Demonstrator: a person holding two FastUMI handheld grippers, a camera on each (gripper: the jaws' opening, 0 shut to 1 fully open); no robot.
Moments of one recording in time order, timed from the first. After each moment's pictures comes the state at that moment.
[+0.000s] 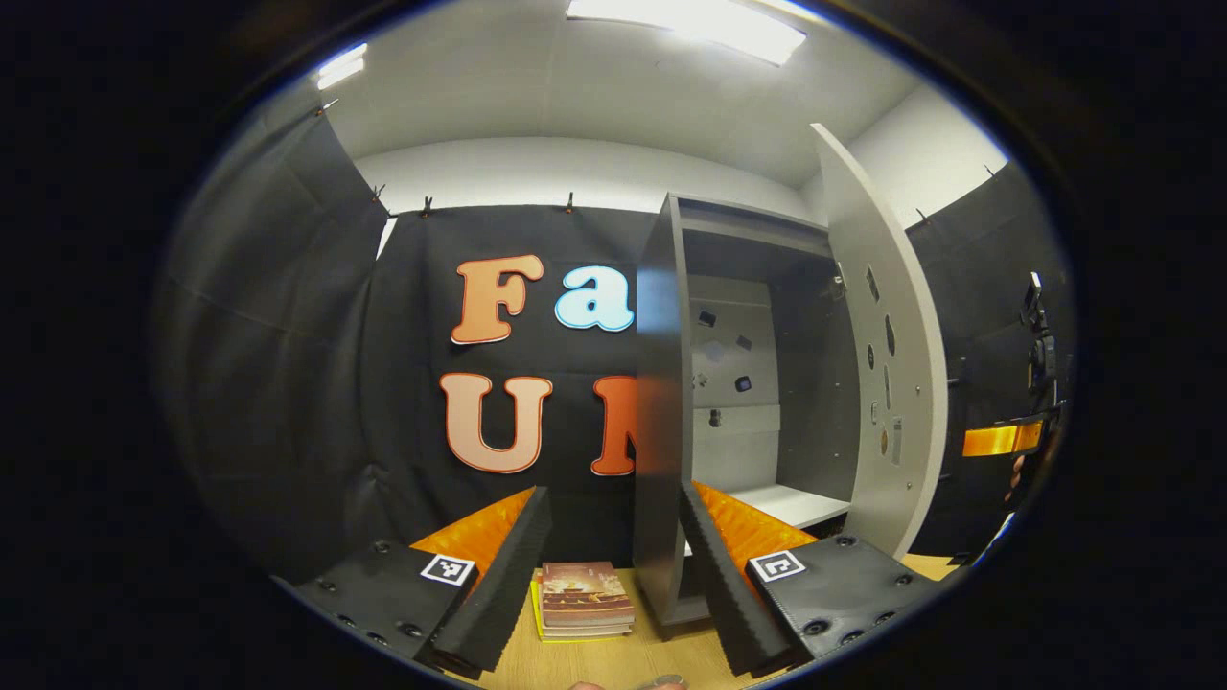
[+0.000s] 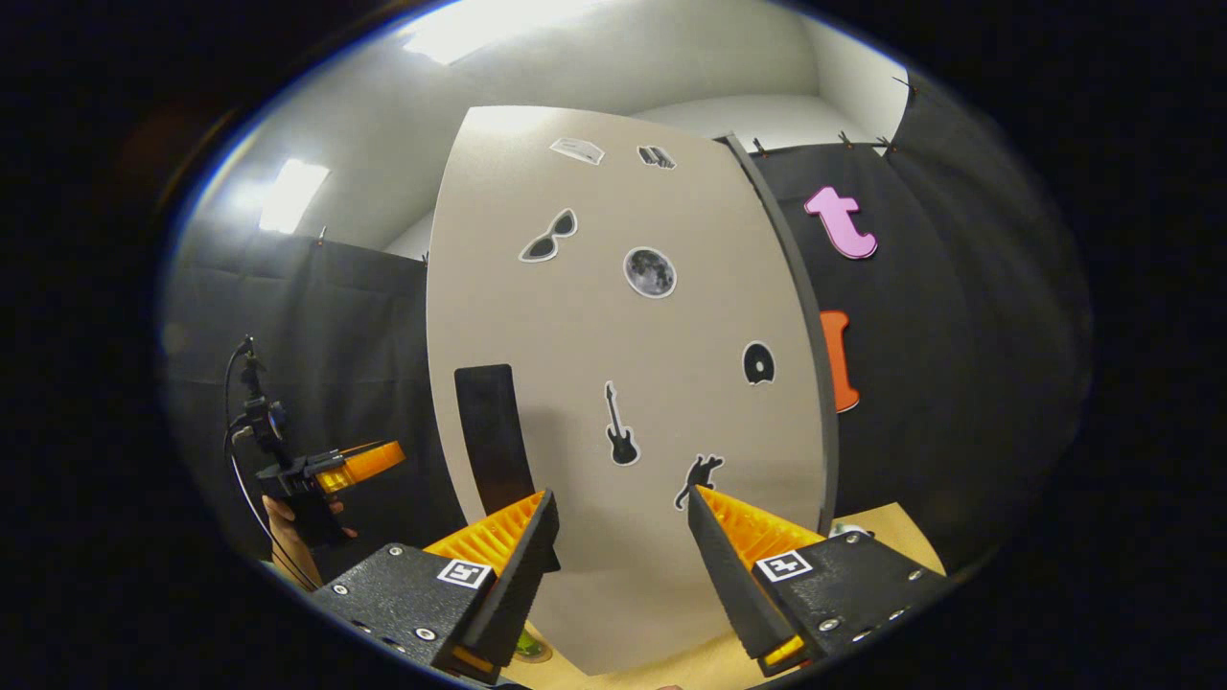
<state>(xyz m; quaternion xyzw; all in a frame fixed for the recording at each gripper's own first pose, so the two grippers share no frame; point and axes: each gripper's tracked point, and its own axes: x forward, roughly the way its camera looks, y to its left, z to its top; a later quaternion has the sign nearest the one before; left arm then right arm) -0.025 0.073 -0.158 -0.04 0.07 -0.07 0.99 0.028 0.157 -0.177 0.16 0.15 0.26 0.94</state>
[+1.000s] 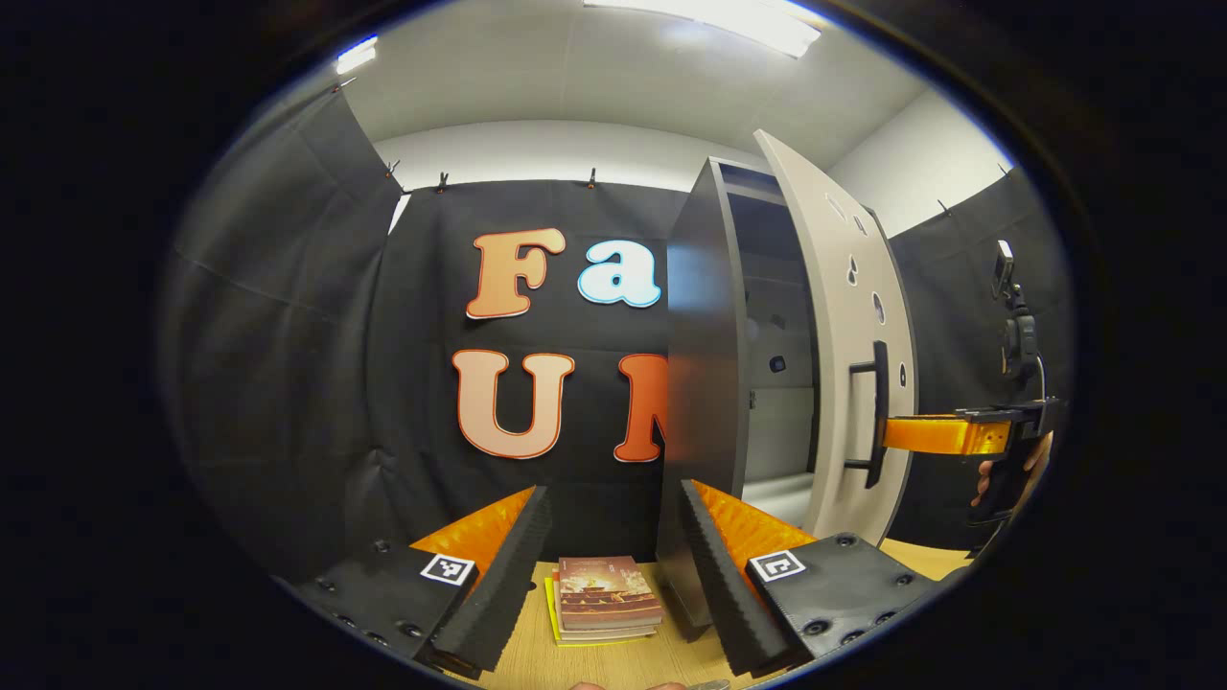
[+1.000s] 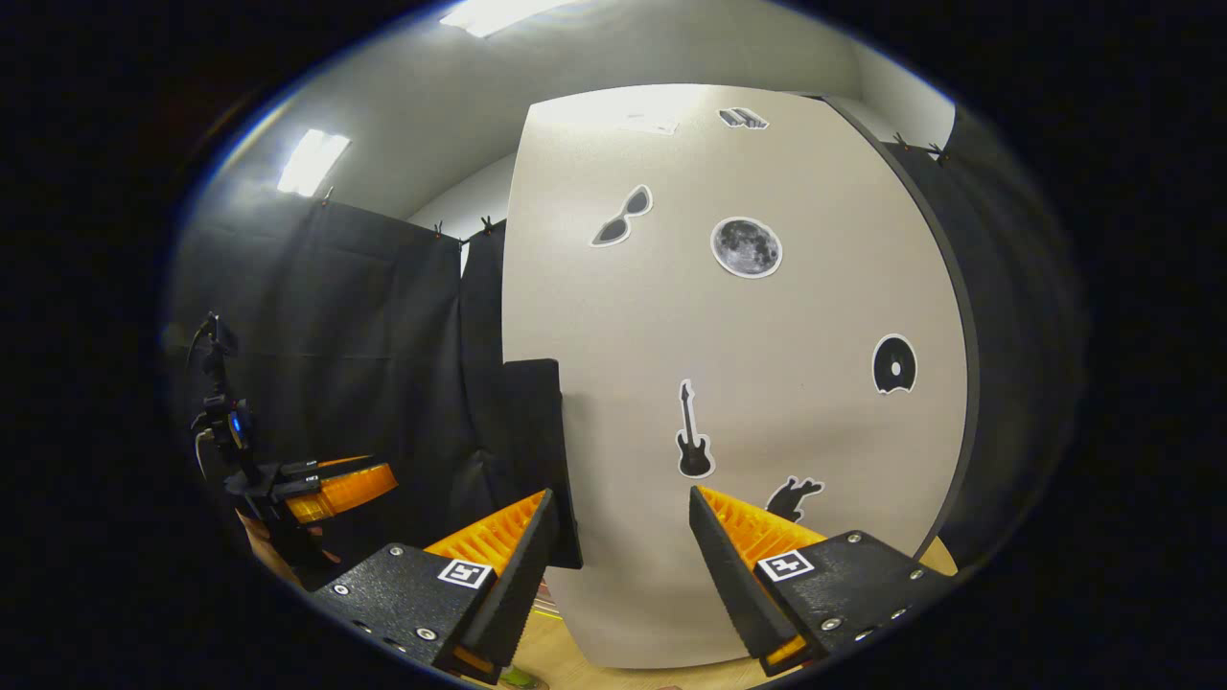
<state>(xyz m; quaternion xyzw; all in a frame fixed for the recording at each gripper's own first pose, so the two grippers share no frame) 0.018 0.099 -0.213 -0.04 0.09 -0.05 0.99 0.049 0.223 -0.174 0.11 0.14 0.26 0.95</state>
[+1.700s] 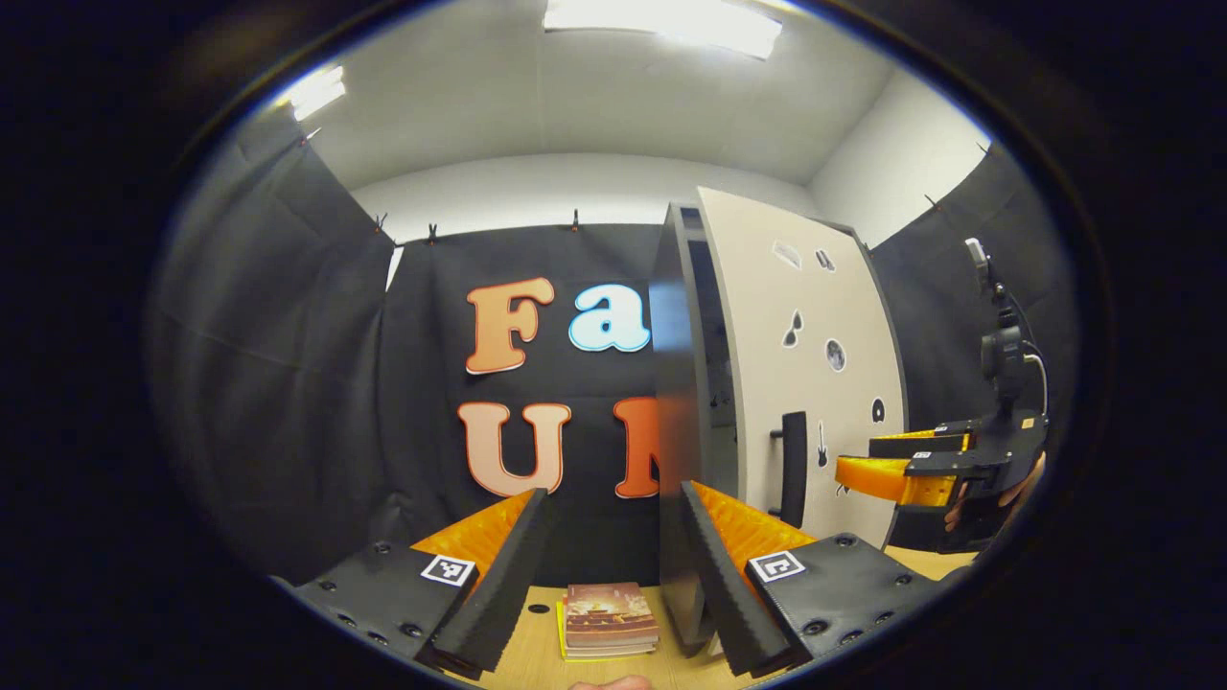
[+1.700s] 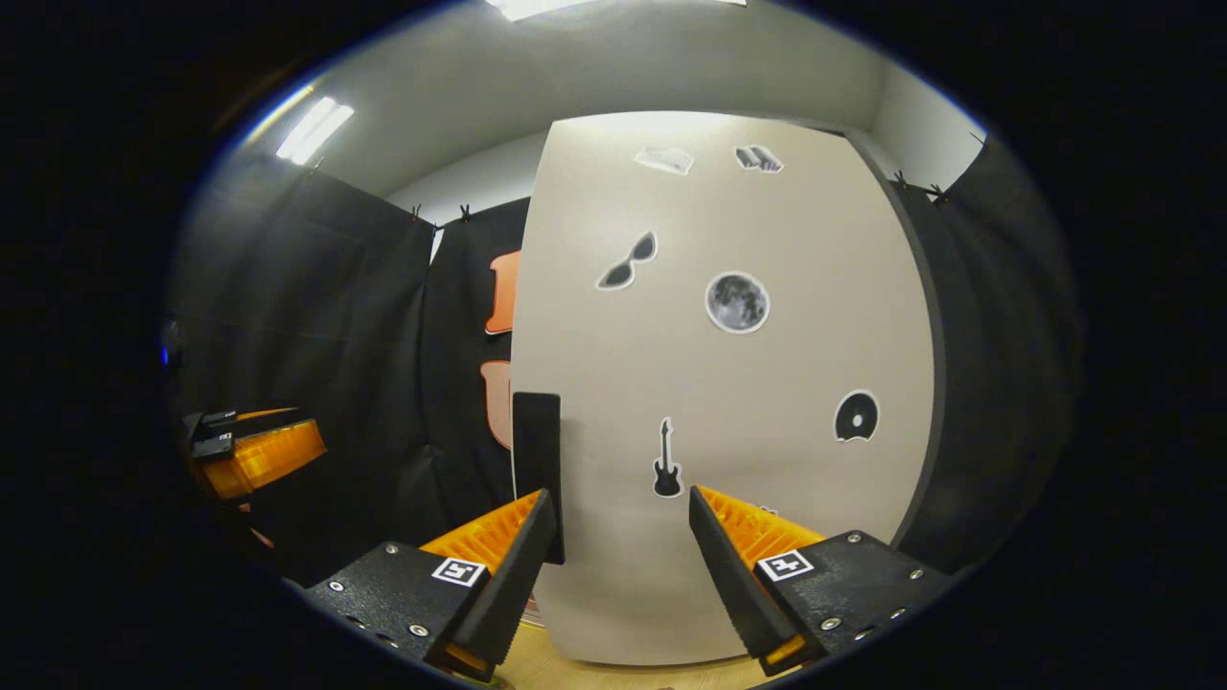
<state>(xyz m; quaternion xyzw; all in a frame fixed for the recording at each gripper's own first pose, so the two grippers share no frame) -0.003 0.050 -0.115 0.01 0.03 -0.03 1.00 0.022 0.185 -0.124 0.05 0.12 0.21 0.97</state>
